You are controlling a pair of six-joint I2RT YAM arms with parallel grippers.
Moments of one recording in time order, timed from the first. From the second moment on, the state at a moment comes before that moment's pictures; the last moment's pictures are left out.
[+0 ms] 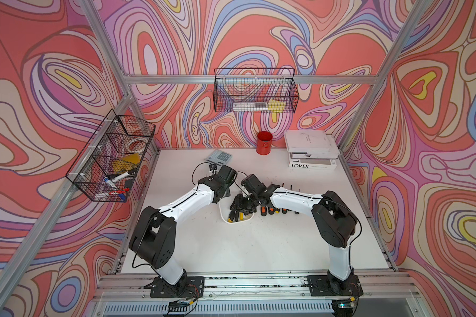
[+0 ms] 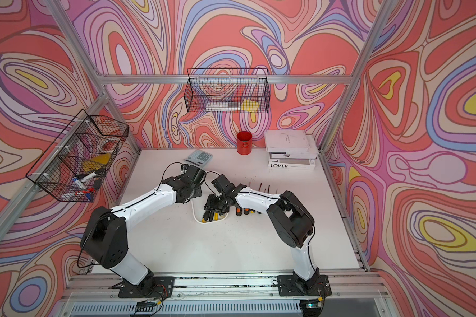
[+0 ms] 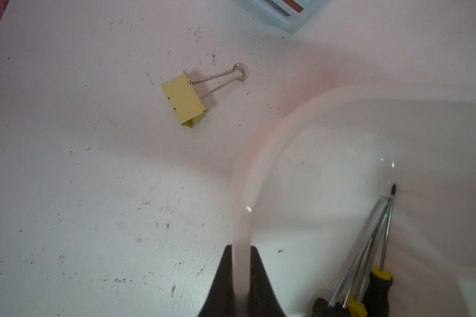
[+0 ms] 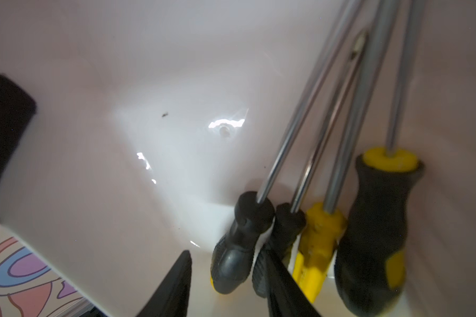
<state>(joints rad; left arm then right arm) -0.52 1.64 1.20 -0.65 -0.43 -0.66 0.76 1.99 1.36 -0.34 -0.38 0.84</state>
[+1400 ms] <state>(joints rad) -0.52 1.64 1.20 -0.65 -0.43 -0.67 0.79 1.97 1.41 -0.40 -0.23 0.84</state>
